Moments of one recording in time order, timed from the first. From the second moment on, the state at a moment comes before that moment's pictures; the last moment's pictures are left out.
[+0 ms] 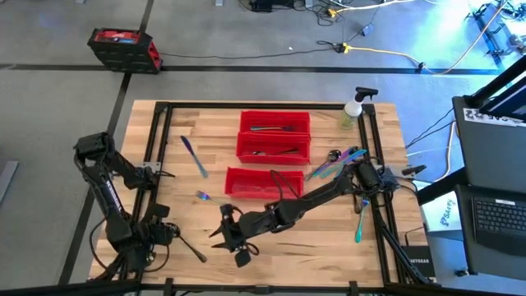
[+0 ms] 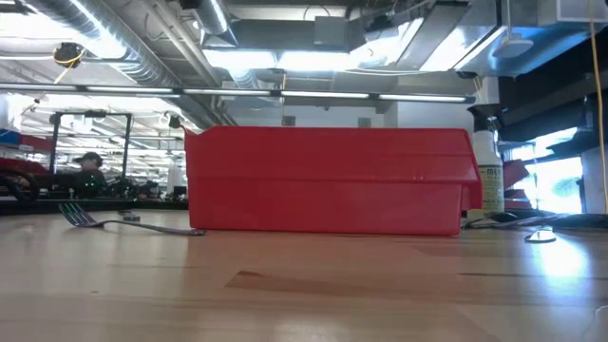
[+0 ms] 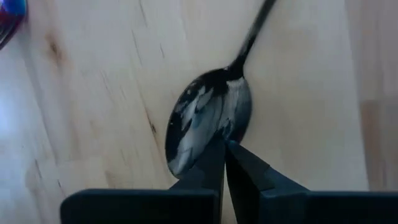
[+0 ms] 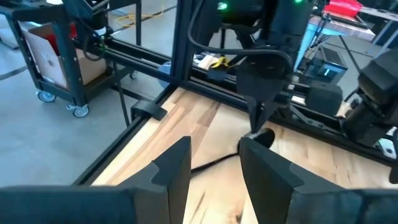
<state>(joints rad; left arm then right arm) -1.25 1.50 0.79 -0.89 -0.31 -1.03 0.38 2.23 1.71 0.18 0.04 -0.14</state>
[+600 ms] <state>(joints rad) -1.25 1.55 0.79 -0.80 -0.40 -1.02 0.37 2.23 1.71 0.17 0.09 -0.10</state>
